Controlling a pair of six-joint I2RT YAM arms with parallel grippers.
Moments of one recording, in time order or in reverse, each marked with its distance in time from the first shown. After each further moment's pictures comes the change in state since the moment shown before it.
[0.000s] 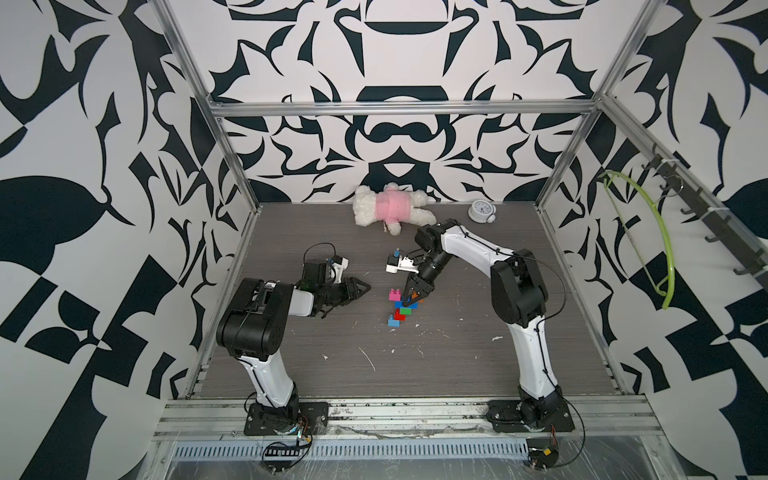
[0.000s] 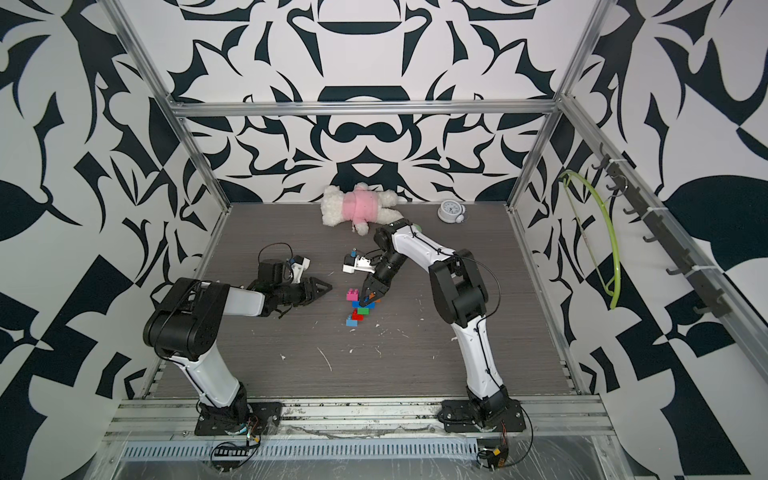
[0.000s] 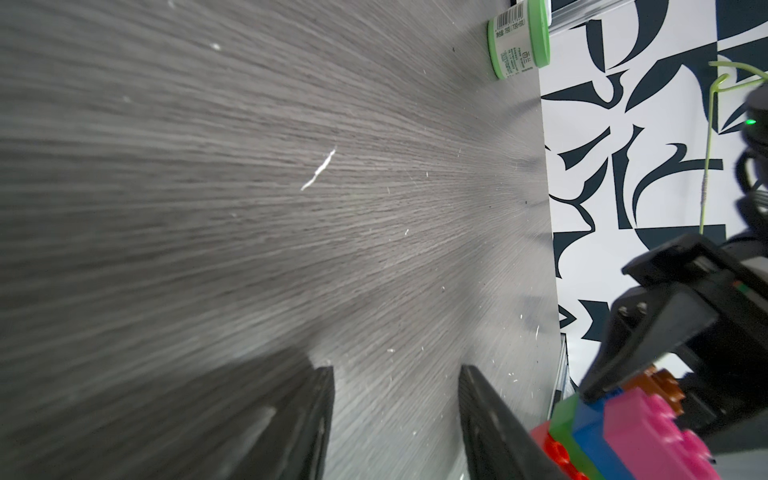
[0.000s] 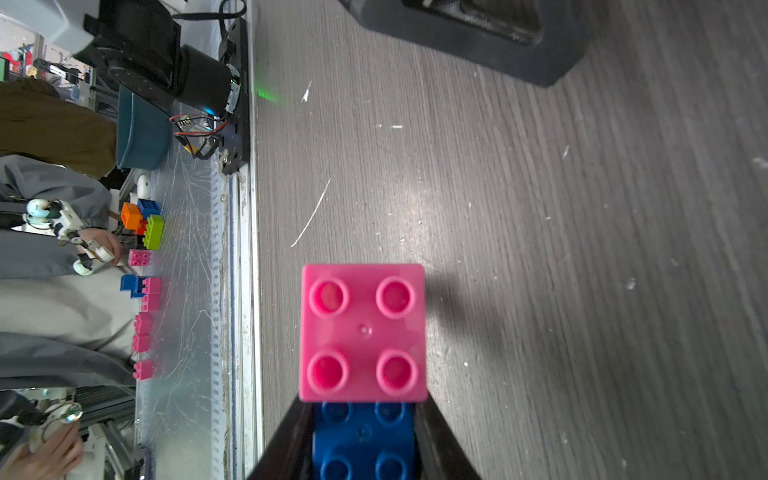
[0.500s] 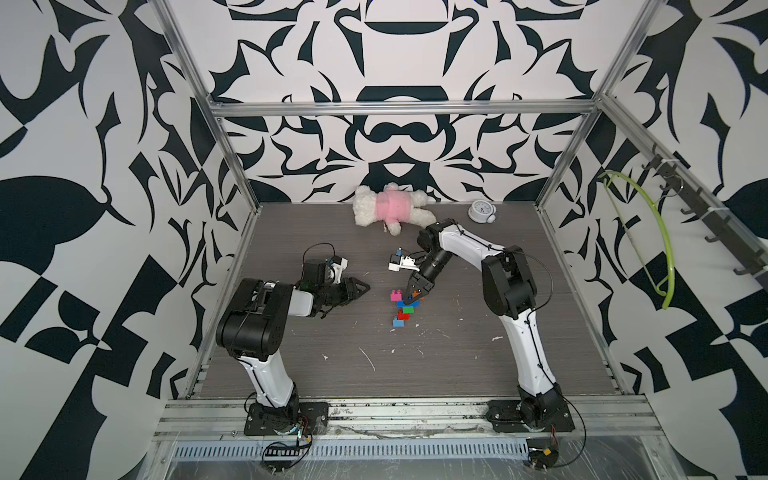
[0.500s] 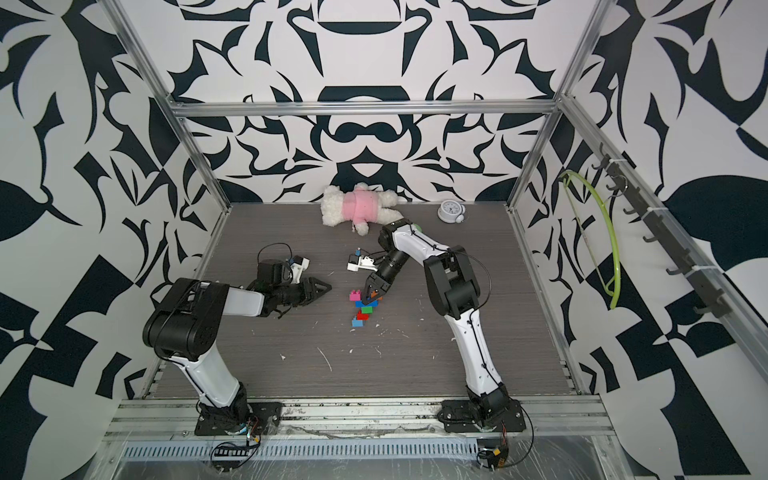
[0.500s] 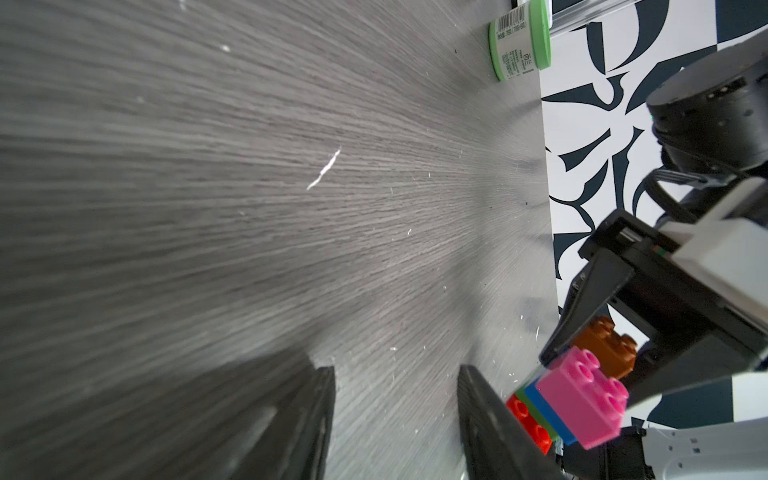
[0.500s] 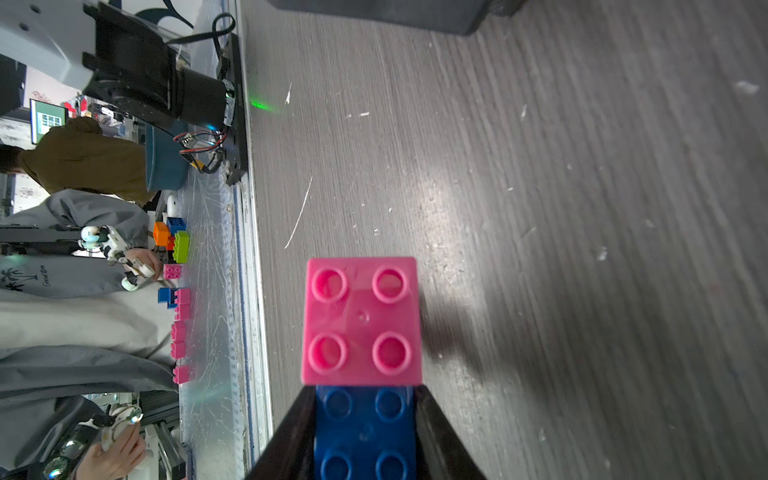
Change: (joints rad) left arm 0.005 -0.002 -0.003 0.000 0.001 0.000; right arm -0.045 0.124 0.102 -0.089 -0.035 0.000
